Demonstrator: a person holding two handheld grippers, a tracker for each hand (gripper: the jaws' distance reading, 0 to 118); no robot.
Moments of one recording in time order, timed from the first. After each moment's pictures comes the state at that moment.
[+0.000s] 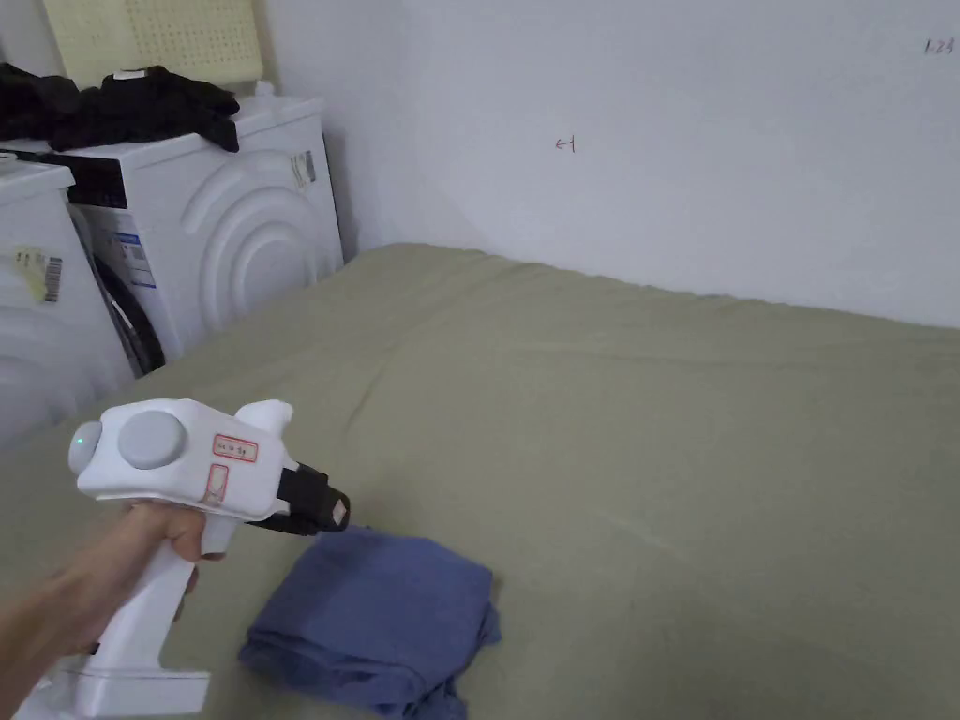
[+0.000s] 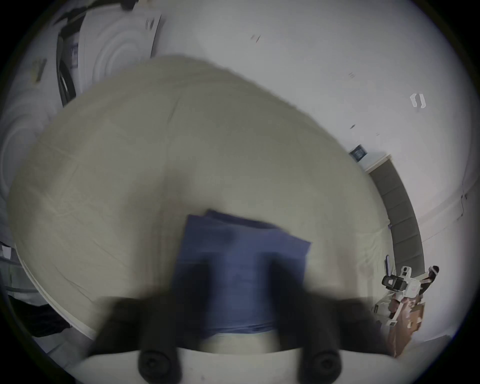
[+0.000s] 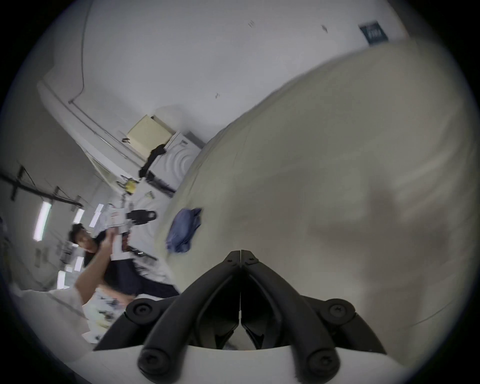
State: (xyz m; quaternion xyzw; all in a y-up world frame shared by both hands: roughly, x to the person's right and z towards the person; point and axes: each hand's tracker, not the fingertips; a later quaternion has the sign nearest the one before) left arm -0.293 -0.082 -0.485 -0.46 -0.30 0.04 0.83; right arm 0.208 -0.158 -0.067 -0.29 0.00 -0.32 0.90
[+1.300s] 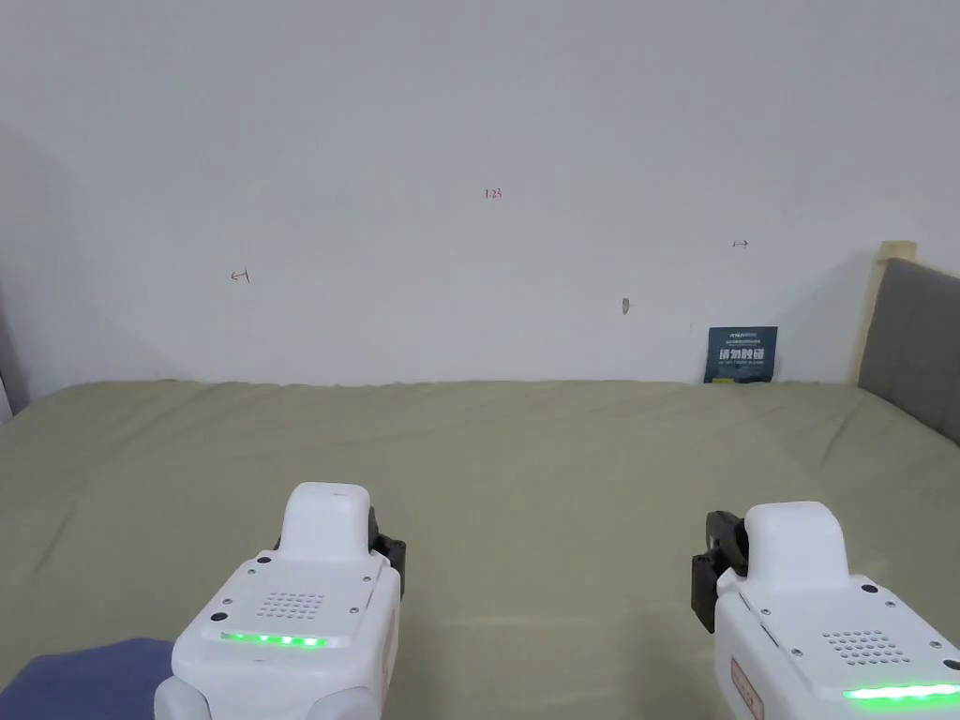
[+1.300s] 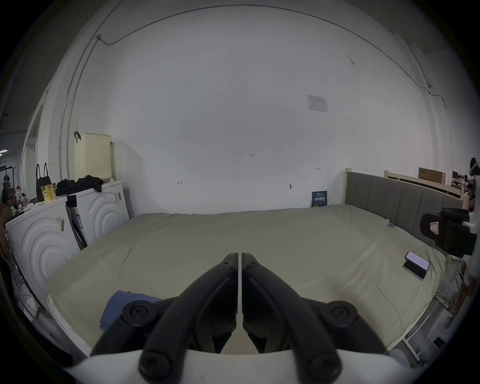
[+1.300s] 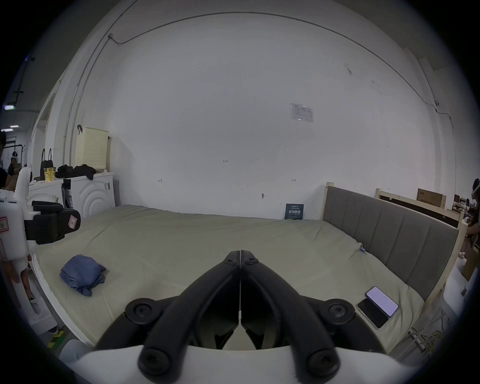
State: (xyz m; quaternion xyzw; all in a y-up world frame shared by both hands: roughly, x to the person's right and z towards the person) left arm -0.084 -0.030 -0.154 -0.09 -0.31 -0.07 0.94; right arm 0.121 -0.031 0.029 -0.09 -0.31 0.01 0.95
